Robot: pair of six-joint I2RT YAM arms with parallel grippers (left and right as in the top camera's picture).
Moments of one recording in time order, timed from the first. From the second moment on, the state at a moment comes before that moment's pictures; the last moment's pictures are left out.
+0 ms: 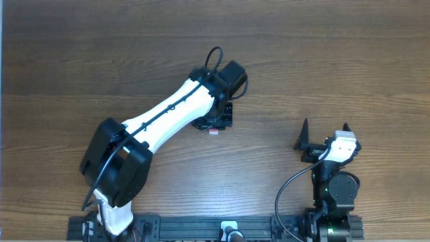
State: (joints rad) left arm -0.72 1.97 1.52 -1.10 0.03 -0.68; right arm -0.02 0.01 0.01 -0.06 0.11 0.02
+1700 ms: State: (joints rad) left arm -0.71 1.98 1.53 -1.12 0.03 -0.68; right arm -0.02 0.01 0.01 -0.06 0.11 0.02
